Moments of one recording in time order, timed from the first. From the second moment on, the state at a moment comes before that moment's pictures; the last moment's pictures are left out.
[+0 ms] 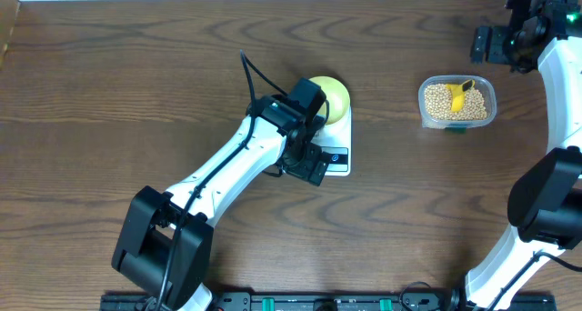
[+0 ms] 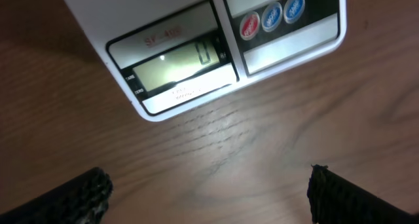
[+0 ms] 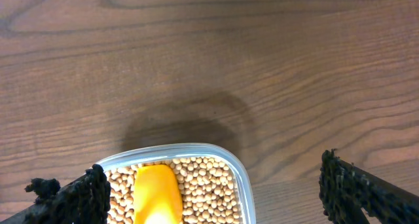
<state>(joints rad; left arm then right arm) -0.58 1.76 1.31 -1.02 0.12 -0.13 -0.20 2.01 1.87 -0.93 -0.03 -0.03</state>
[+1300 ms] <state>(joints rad) -0.24 1.68 1.25 -1.07 0.50 1.20 -0.20 2.01 1.87 -0.93 -0.03 -0.03</state>
